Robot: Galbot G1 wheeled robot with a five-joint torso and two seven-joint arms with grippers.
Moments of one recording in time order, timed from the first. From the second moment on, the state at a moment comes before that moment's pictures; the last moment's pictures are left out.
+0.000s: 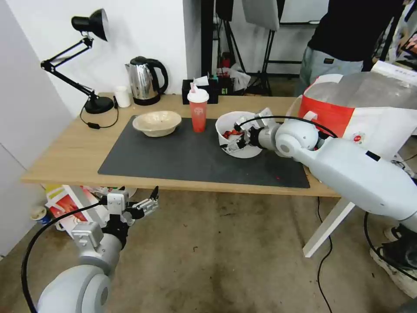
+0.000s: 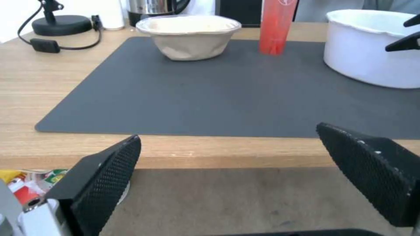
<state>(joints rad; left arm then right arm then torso) 1.63 -1.50 -0.66 -2.38 -0.21 0.51 0.10 -0.09 0.80 -0.55 1.64 0.97 -0.72 -0.01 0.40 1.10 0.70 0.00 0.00</state>
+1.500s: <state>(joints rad) 1.65 -1.53 -0.64 -2.39 -0.19 0.49 0.10 -0.09 0.81 -0.60 1.57 0.94 -0.72 -0.01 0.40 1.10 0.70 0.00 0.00</state>
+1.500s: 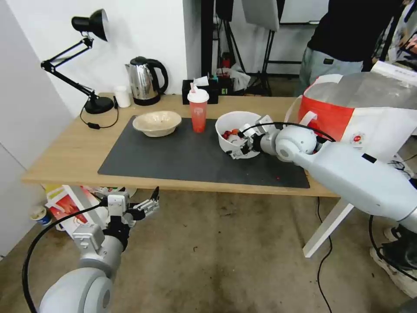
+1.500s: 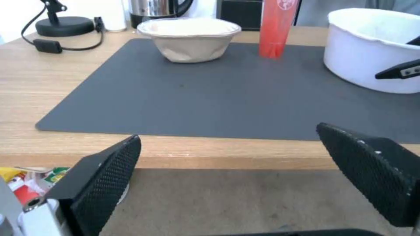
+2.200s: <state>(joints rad) 1.65 -1.53 -0.64 -2.40 -0.19 0.48 0.09 -0.08 0.82 -0.61 1.56 0.94 -0.72 -0.02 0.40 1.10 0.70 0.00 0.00</state>
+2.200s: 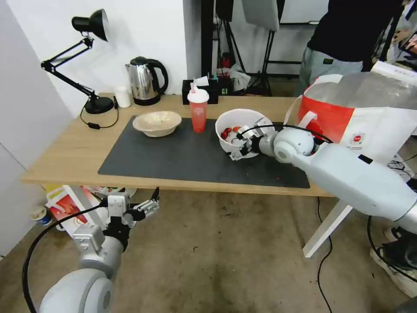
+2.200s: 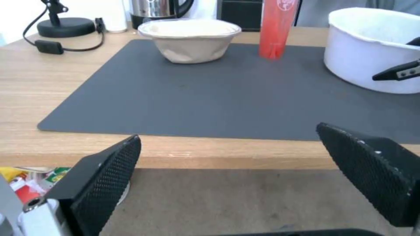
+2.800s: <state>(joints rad) 1.65 -1.54 -0.63 -2.40 -0.17 0.48 0.09 -0.09 0.81 -0.61 1.57 0.95 -0.72 0.00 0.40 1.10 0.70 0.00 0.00</state>
